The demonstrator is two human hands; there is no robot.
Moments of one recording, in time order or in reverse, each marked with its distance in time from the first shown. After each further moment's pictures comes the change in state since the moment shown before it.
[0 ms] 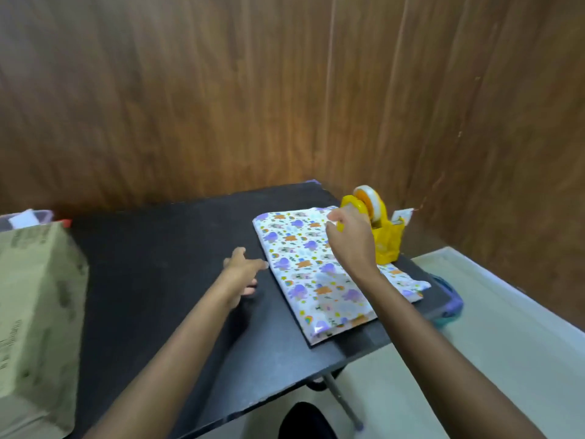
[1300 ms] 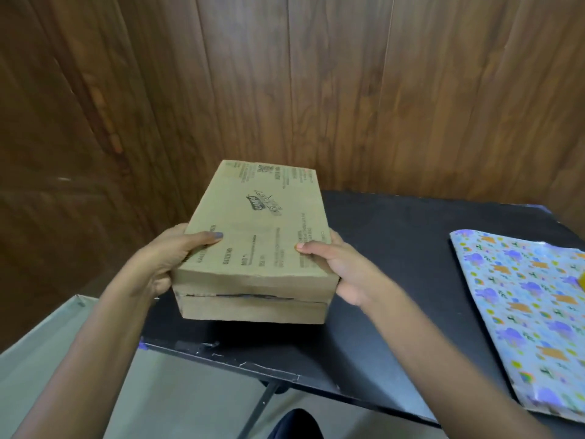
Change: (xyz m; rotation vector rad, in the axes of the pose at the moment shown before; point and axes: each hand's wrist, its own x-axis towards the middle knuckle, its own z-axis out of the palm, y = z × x) left_hand -0.177 -0.075 -0.325 -0.236 0.512 0.009; right_hand -0.114 -0.215 0.140 1.040 -1.247 0.449
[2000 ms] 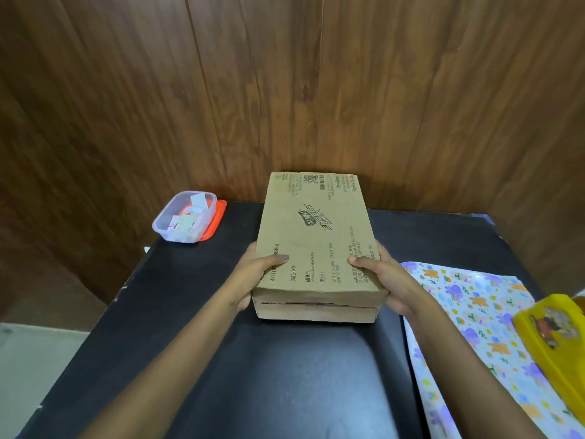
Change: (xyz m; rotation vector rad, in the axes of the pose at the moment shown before) left_hand 0.123 0.053 0.232 -0.110 -0.306 -0.013; right_hand 0.062 -0.084 -0.211 -0.031 0.283 0.024
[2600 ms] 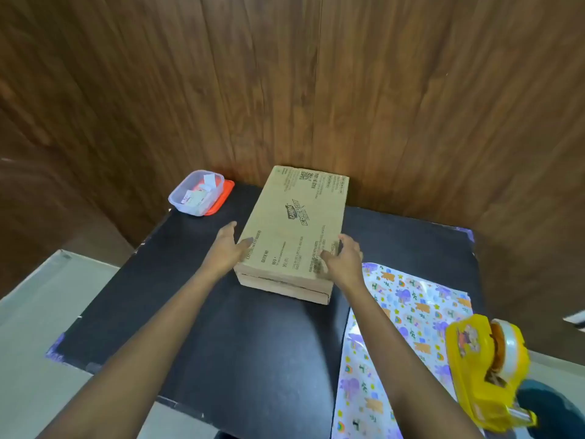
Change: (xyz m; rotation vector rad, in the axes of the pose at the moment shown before) left_hand -0.027 0.031 0.026 0.643 0.388 -0.122; right_hand -0.024 -0.043 -0.003 -0.728 0.210 -0.096
